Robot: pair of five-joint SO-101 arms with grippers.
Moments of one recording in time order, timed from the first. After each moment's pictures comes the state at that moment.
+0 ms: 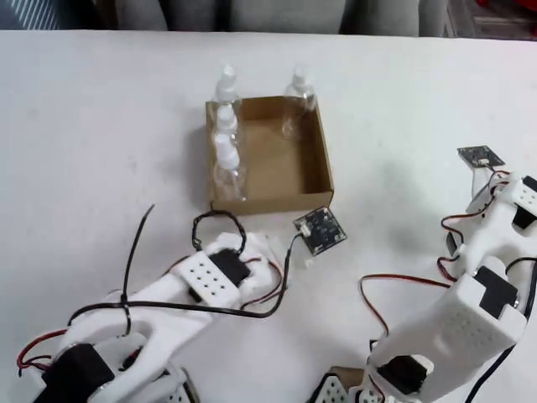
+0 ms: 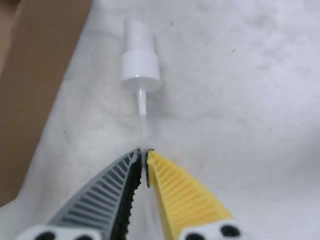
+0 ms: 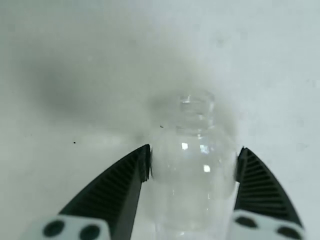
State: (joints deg) left arm 39.8 -21.0 57.2 38.3 -13.8; right arm 36.0 19.1 5.7 71.5 51.9
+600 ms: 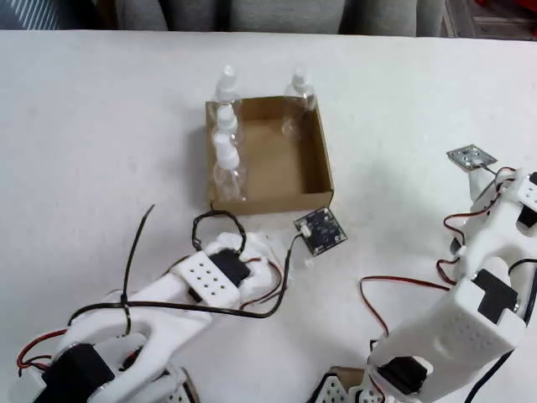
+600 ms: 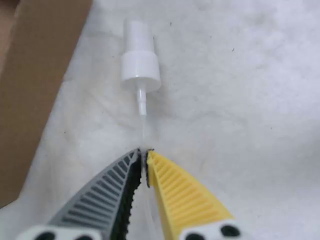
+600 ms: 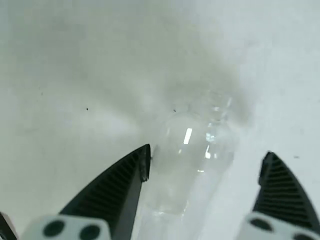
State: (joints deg) left arm 39.8 -21.0 57.2 38.3 -14.3; right arm 36.6 17.1 3.9 76.8 65.7
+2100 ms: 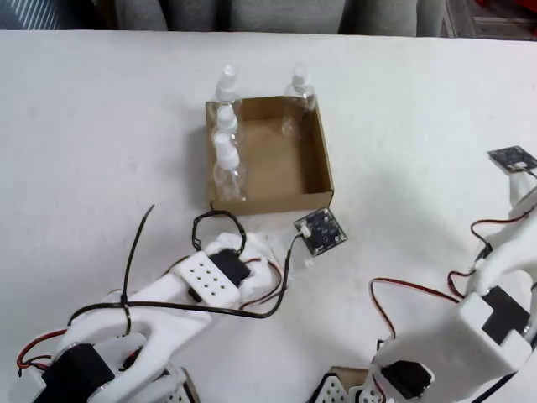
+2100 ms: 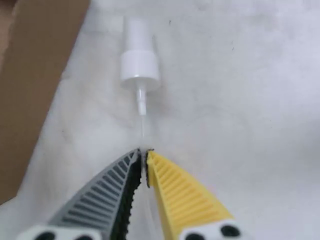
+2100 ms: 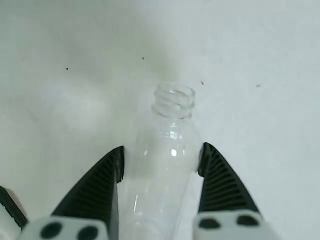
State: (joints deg) left arm 39.9 -21.0 57.2 38.7 -14.3; right arm 44.7 12.7 -2.7 86.0 65.7
